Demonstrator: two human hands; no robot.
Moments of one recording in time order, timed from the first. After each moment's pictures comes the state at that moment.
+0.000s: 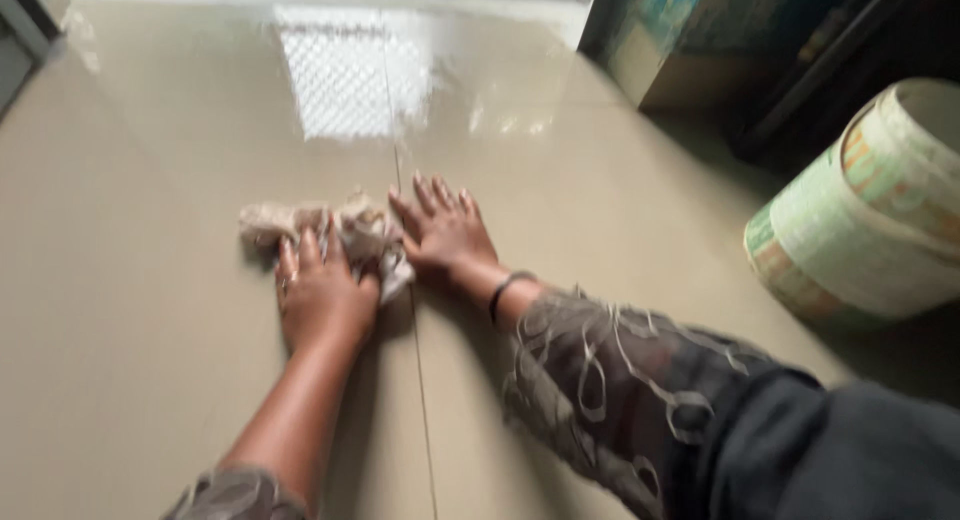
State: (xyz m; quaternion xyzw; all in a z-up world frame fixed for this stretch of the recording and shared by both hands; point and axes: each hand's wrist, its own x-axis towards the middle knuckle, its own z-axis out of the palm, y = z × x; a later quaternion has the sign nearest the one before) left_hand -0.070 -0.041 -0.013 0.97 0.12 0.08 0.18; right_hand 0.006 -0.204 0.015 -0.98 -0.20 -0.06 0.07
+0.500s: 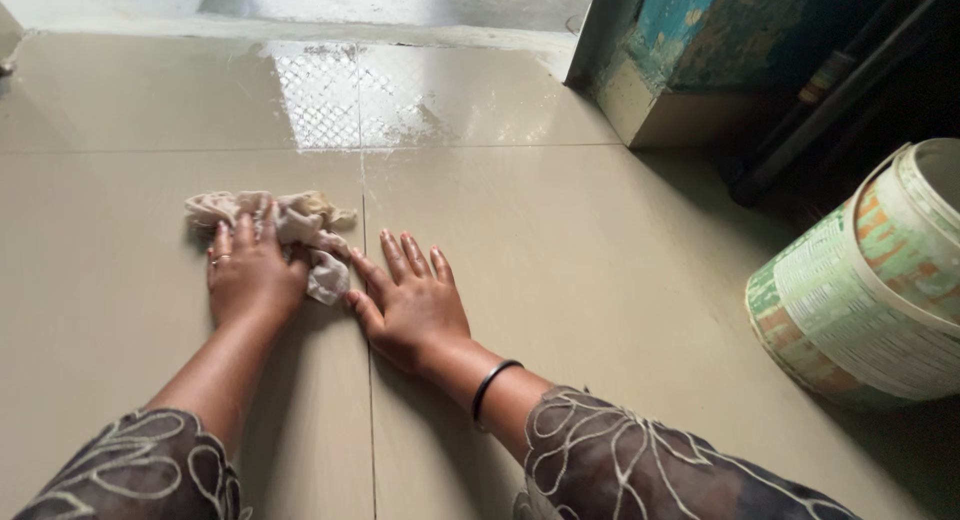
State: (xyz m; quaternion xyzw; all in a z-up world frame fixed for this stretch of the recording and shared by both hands) left_hand 0.054 0.005 -0.027 0.98 0.10 0.12 0.15; right_hand -0.009 -0.203 0.024 -0.97 -0.21 -0.07 0.11
